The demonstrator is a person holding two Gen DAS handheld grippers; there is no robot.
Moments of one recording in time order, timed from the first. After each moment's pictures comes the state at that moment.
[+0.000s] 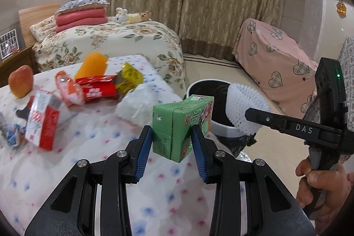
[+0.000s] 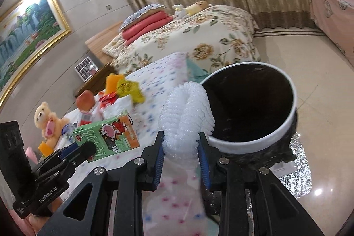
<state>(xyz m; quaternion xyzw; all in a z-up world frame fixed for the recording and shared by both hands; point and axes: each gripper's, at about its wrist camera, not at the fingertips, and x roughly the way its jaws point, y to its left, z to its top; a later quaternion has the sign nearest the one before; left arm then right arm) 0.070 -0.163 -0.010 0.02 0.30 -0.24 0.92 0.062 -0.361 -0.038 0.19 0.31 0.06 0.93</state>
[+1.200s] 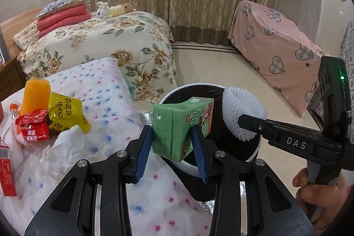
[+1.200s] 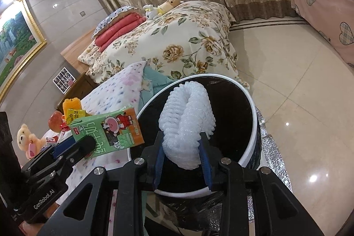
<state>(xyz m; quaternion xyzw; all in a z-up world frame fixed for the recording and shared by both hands) 0.135 -0.271 -0.013 0.07 0.33 -0.25 0.91 0.108 -0.436 -0.054 0.22 0.33 0.01 0.92</state>
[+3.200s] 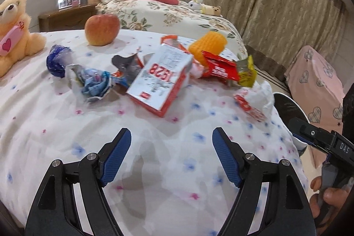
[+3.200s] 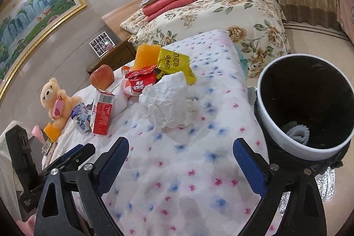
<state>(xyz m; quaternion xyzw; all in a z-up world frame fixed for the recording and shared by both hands) 0.088 -0.013 -0.042 -0.09 0.35 -0.06 0.93 0.109 -0.258 -0.045 0.15 0.36 0.14 0.91</state>
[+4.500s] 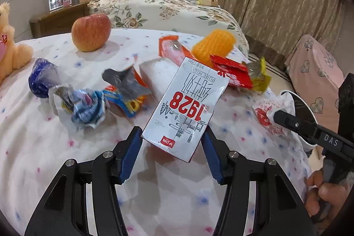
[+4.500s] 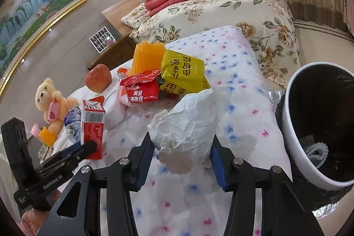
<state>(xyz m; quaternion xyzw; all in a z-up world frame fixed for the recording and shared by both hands) 0.130 -0.015 -0.041 -0.06 0.38 -0.08 0.92 0.150 -0.243 -0.049 0.16 0.37 0.15 0.91</state>
